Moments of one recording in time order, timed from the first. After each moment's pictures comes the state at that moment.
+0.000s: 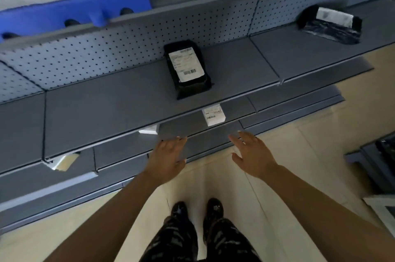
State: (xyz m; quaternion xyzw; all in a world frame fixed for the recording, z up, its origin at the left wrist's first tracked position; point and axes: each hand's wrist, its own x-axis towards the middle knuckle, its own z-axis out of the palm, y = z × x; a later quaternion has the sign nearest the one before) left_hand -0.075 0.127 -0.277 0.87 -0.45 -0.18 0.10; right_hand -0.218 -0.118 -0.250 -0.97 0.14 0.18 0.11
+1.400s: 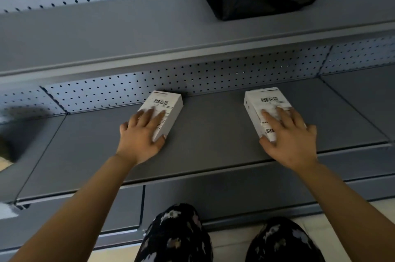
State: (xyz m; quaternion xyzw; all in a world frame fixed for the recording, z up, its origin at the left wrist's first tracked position) left_hand 0.158 0.140 -0.643 0.97 -0.25 0.07 0.03; right_hand 0.012 -0.209 -0.654 -0.98 0.14 -0.13 0.02
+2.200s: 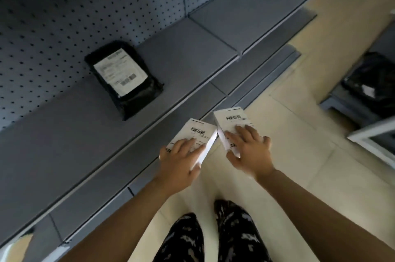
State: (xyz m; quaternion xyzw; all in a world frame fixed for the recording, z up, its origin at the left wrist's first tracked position) left_hand -0.066 0.012 -0.354 0.78 -0.60 -0.16 0.02; right_hand -0.240 -0.138 -0.346 -0.92 0.38 0.03 0.10
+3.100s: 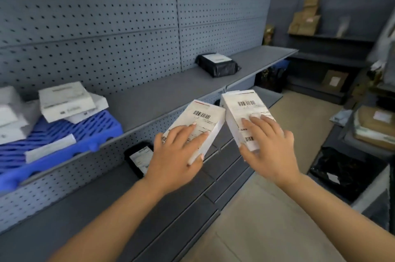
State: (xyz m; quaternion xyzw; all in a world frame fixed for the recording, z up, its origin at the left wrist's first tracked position) left_hand -0.110 0.033 0.001 0.72 -0.64 0.18 0.20; right_hand -0.310 -0.111 0.009 -0.88 0.35 -0.33 -0.04
